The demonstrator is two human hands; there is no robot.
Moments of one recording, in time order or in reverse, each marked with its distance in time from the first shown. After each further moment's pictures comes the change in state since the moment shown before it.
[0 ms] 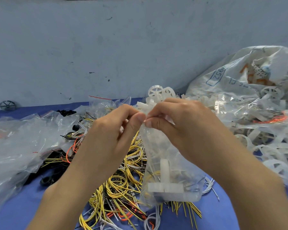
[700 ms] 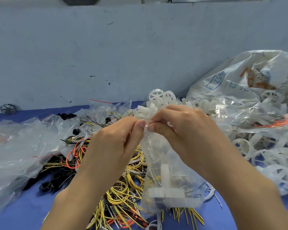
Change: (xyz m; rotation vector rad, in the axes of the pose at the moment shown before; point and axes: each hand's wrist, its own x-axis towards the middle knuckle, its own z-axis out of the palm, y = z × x) left_hand -0.002 -0.009 0.012 0.123 0.022 0.035; right_hand -0.002 0.004 0.007 -0.051 0.037 -0.009
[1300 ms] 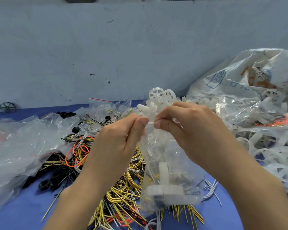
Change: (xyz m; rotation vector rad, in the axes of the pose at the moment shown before) left_hand 0.001 0.001 0.007 -0.108 -0.011 -0.067; right_hand -0.001 0.014 0.002 0.013 0.063 0.011
